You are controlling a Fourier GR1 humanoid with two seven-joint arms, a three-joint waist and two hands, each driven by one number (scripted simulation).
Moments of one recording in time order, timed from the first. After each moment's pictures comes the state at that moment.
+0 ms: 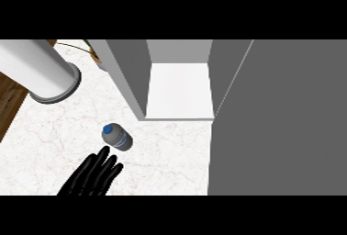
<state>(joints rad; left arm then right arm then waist) 0.32 0.09 -0.50 -2.46 0.13 0.01 0.46 0.43 -0.14 -0.05 -2.41 -0.30 0.24 0.20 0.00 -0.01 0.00</state>
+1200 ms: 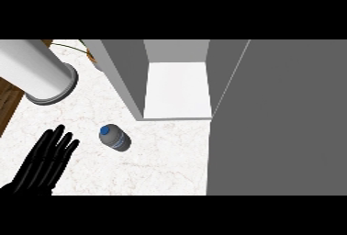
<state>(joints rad) 0.36 0.16 -0.15 -2.30 0.21 -0.07 0.27 0.52 -0.15 -0.14 -2.41 -0.36 0.33 0.13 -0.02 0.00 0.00</state>
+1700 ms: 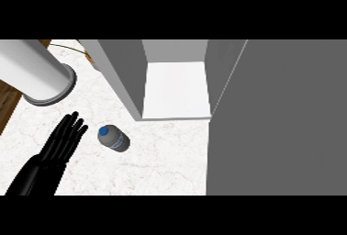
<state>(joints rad) 0.24 0.18 -0.07 -1.99 0.19 -0.15 0.09 0.56 -0.16 -0.17 -2.40 -0.40 0.37 0.10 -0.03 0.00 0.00</state>
